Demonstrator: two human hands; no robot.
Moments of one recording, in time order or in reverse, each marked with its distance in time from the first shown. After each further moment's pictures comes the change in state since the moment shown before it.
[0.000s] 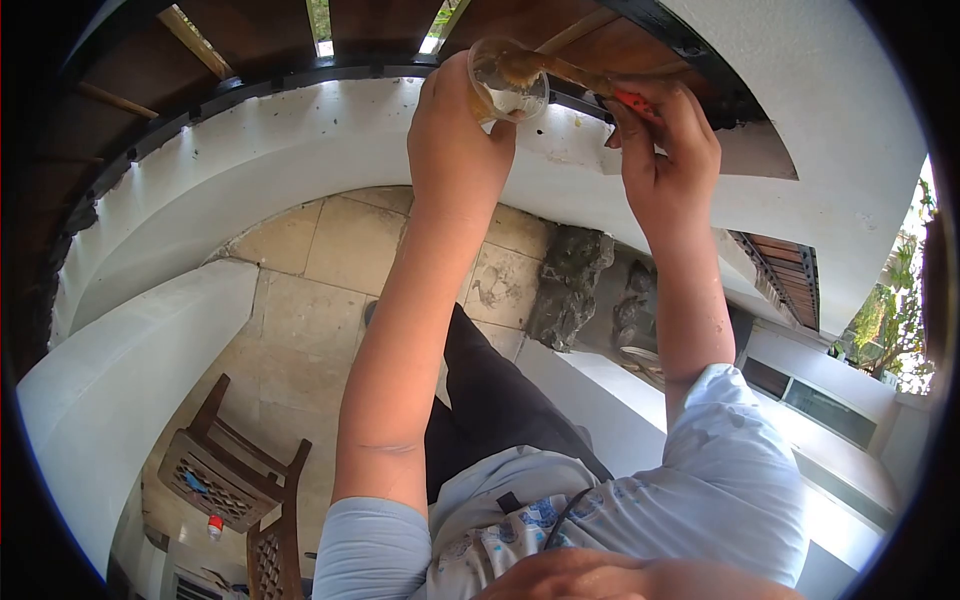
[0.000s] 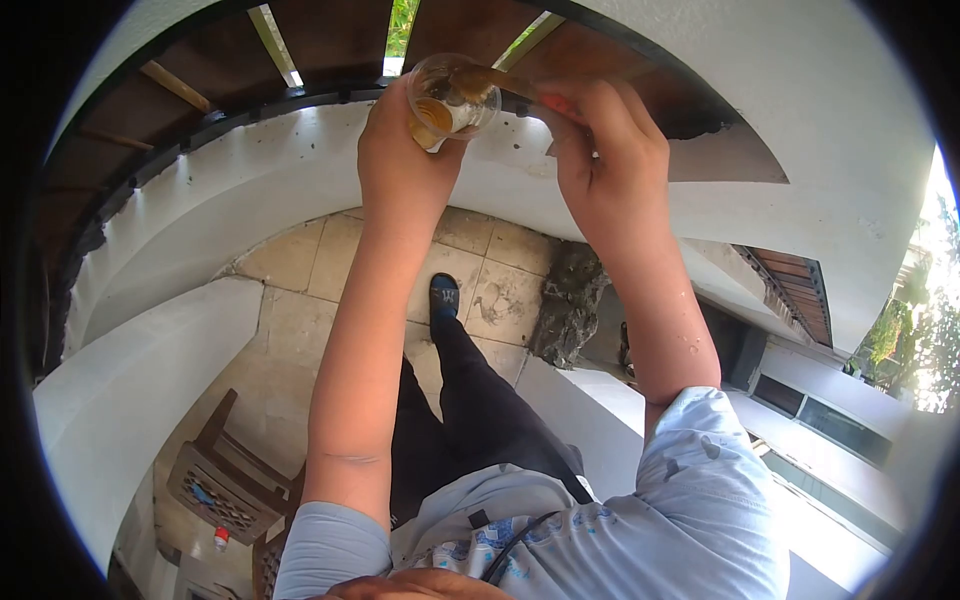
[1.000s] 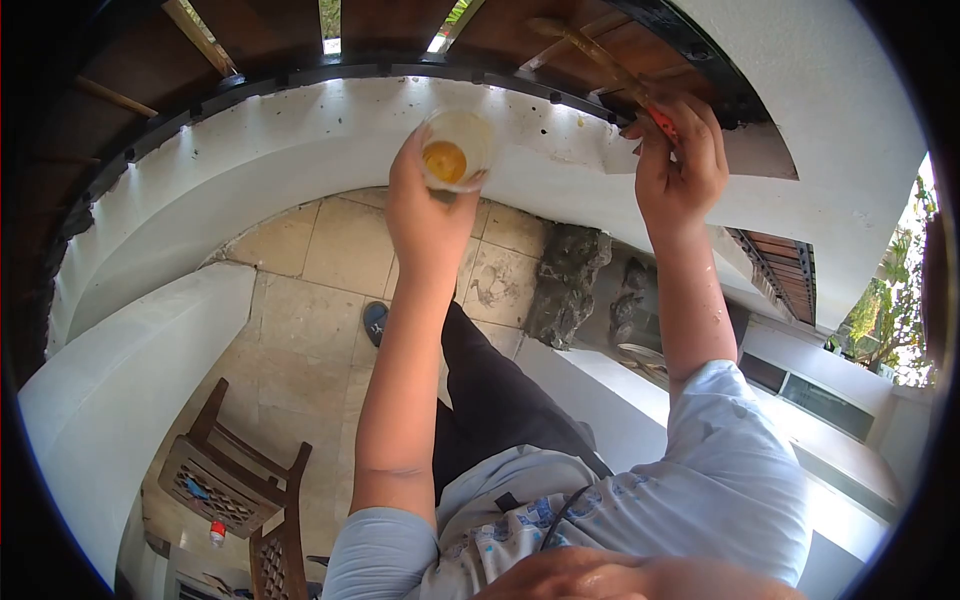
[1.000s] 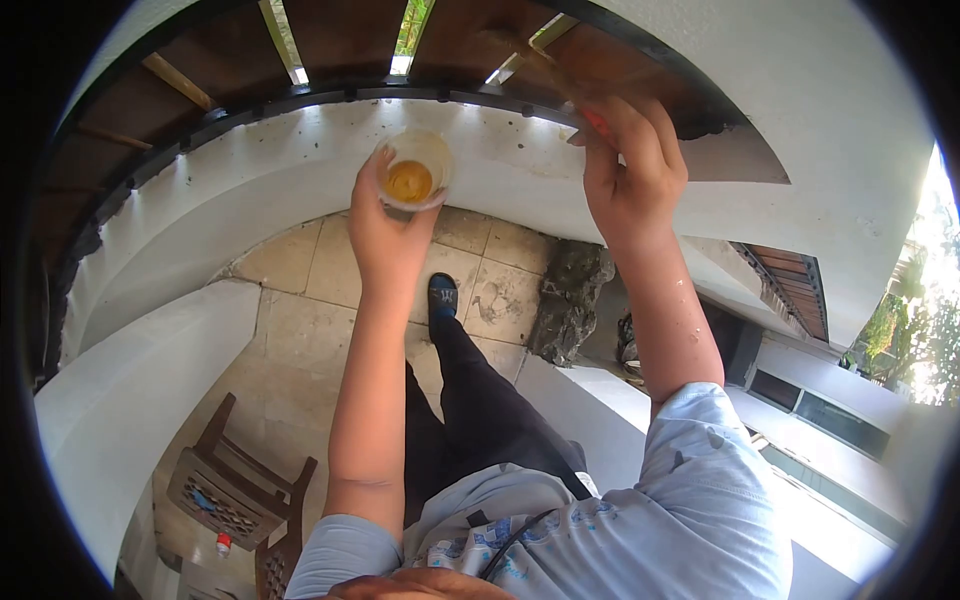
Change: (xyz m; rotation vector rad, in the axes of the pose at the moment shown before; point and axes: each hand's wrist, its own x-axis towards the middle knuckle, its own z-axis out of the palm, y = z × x) left_hand -0.071 -0.053 -0.022 -0.057 0.037 -0.132; right_hand -0.013 0.030 0.003 -0.144 0.124 -0.288
